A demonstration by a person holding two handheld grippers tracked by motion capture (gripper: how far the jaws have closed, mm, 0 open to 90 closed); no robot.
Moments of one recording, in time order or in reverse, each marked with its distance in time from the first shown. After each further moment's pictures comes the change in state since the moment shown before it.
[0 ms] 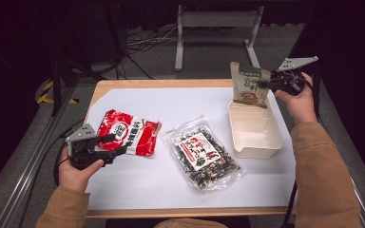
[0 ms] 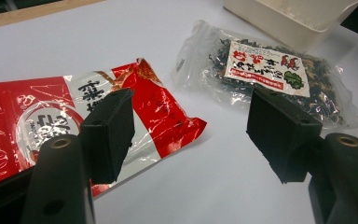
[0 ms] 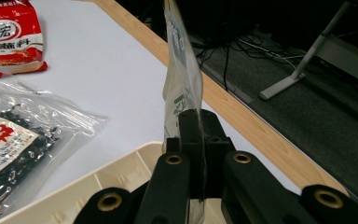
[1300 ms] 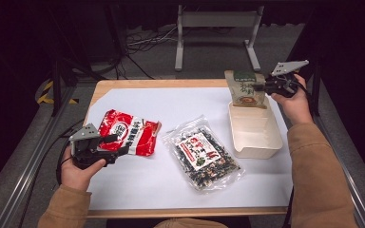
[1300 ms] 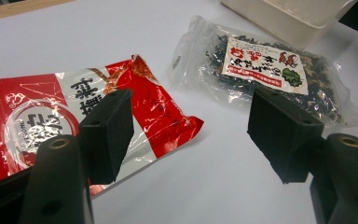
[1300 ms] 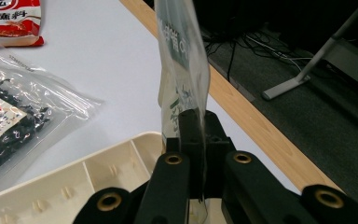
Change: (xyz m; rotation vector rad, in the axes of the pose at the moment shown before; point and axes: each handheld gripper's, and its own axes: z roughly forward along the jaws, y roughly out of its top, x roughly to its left) left arm 0.000 0.001 0.006 0.013 -0.016 -0.003; right arm 0.000 -0.008 0.020 0.032 0.025 -0.084
